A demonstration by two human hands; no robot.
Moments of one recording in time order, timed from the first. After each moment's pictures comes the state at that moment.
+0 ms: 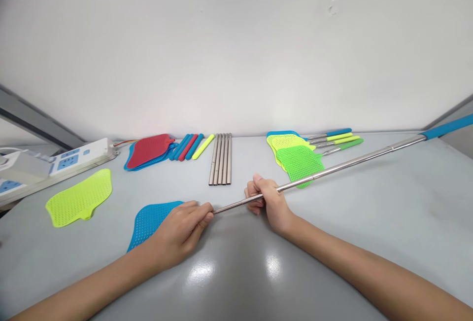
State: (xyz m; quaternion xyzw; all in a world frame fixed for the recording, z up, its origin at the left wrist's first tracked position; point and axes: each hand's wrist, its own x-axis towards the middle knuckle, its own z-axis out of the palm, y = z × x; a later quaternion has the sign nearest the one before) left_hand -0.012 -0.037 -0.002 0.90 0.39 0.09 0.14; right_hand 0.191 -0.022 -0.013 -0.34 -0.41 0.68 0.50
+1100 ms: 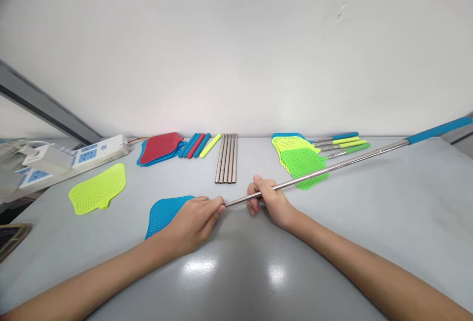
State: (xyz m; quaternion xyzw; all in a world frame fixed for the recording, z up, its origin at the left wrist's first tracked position) left_hand 0.001 -0.036 0.005 0.90 0.42 0.04 0.11; right_hand 0.195 -0.017 -0.014 -0.37 -0.52 0.65 0.41
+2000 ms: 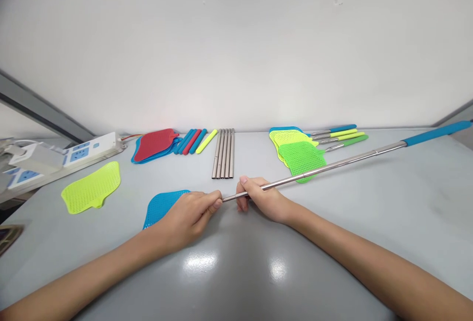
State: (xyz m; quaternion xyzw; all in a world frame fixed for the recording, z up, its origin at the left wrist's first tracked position) left_hand 0.002 -0.033 0.017 0.89 0.42 0.04 0.19; right_hand 0.192 -0.018 -0.011 -0.33 -0.63 0.62 0.33
